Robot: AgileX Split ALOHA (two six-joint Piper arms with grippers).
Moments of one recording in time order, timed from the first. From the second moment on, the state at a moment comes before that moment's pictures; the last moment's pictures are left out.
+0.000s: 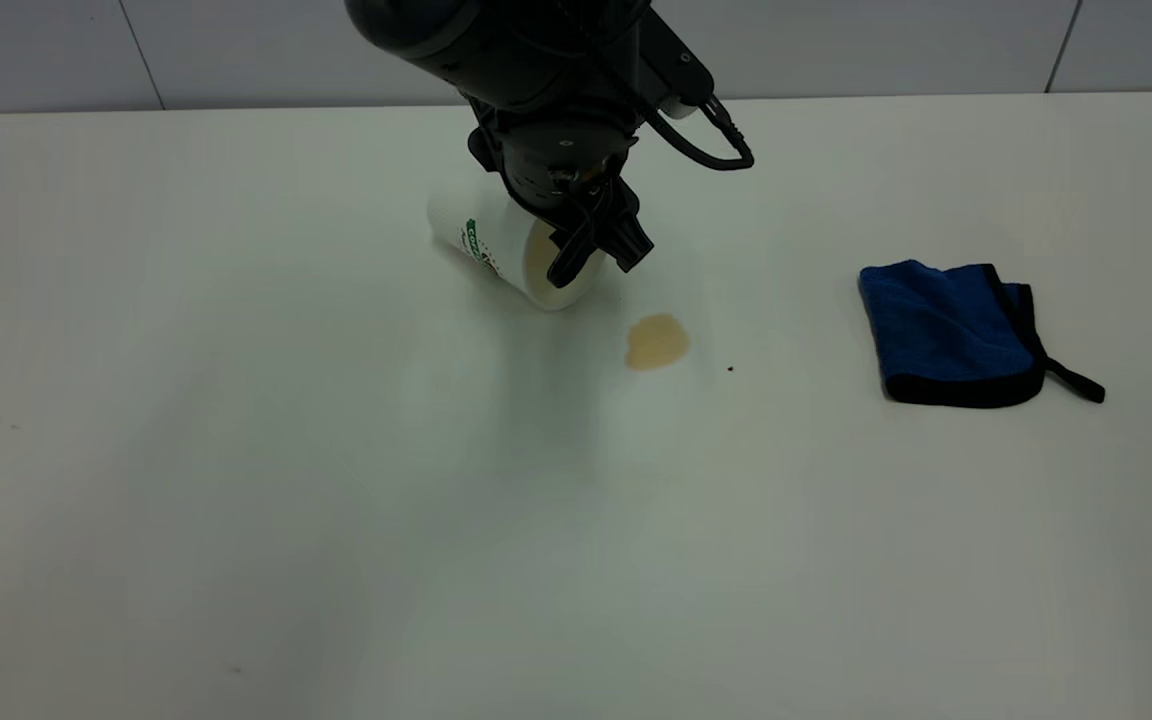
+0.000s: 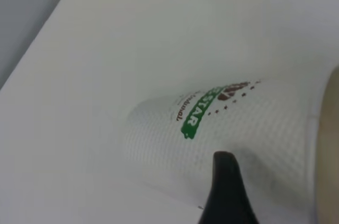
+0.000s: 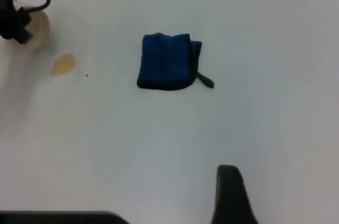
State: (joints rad) left arm -0.70 2.52 -1.71 1.14 0.45 -0.81; right arm 0.03 -0.02 -0.47 -0.03 1.11 0.11
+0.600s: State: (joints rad) left arm -0.71 2.62 -1.72 1.40 0.56 -1.05; right arm 0.03 -0.02 -0.47 -0.03 1.11 0.11
